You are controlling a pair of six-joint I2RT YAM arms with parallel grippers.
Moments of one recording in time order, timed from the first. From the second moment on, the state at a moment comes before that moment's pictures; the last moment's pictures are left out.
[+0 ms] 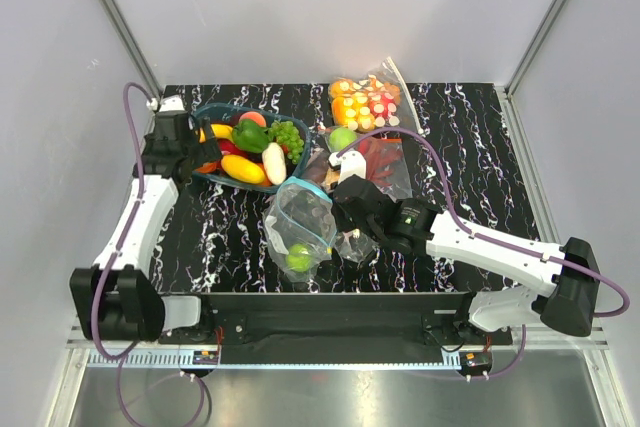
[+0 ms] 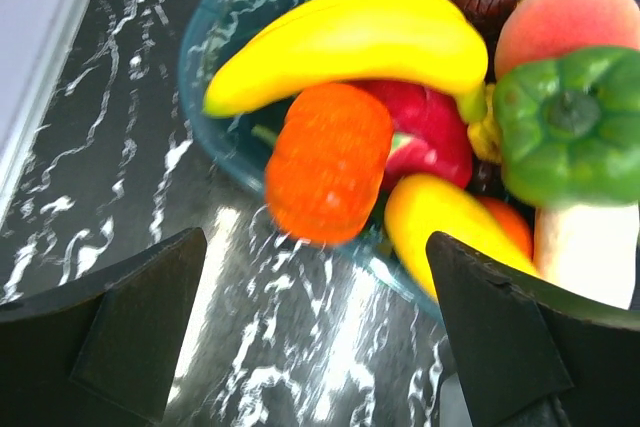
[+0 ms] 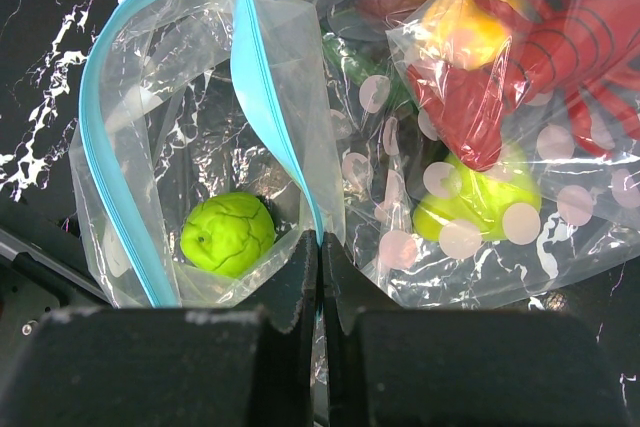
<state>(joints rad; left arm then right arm) -0.01 1.30 1.09 -0.46 -0.22 -0.29 1.08 1.31 1.11 -0.46 0.41 0.49</state>
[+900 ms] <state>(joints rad) -0.91 1.21 1.27 -0.71 -0.23 -0.29 1.08 1.31 1.11 -0.46 0.41 0.48</state>
